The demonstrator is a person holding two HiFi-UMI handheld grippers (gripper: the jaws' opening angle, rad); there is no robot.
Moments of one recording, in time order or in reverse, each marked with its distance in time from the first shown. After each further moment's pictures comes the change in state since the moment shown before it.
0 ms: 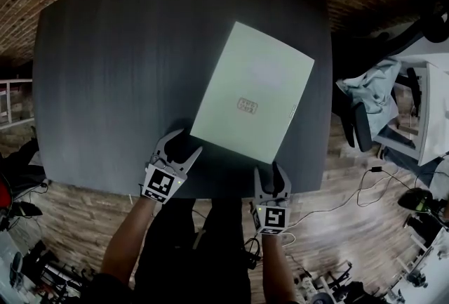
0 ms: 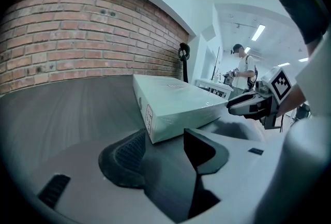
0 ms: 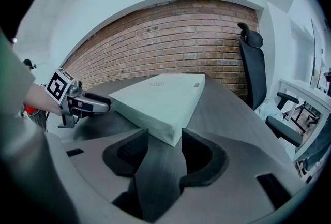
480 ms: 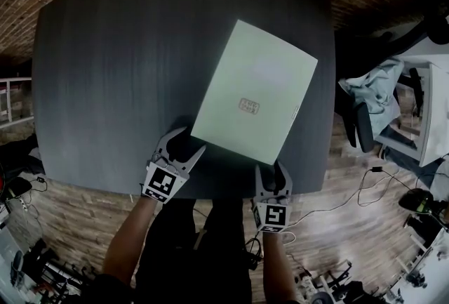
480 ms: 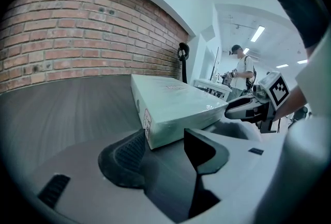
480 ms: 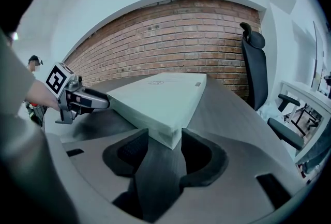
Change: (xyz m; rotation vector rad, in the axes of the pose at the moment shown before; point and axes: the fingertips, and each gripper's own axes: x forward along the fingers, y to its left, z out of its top) left arm 0.006 0.000 0.006 -0.005 0.007 -0.021; right arm 0.011 -0.002 -0.006 -0.020 0.010 0.001
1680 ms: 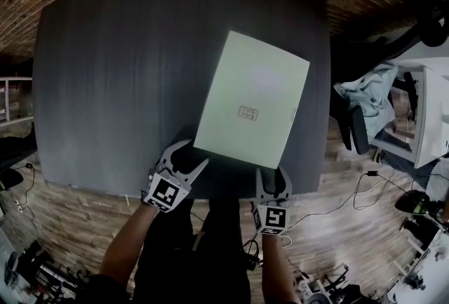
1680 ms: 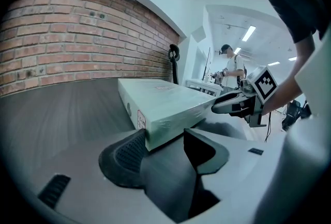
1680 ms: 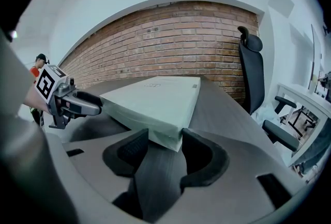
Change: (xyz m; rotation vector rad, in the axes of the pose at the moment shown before) left arm -0.017 -0.038 -0.002 0.052 -0.017 -0.064; right arm -0.014 -0.003 0.013 -0.009 -0.050 -0.027
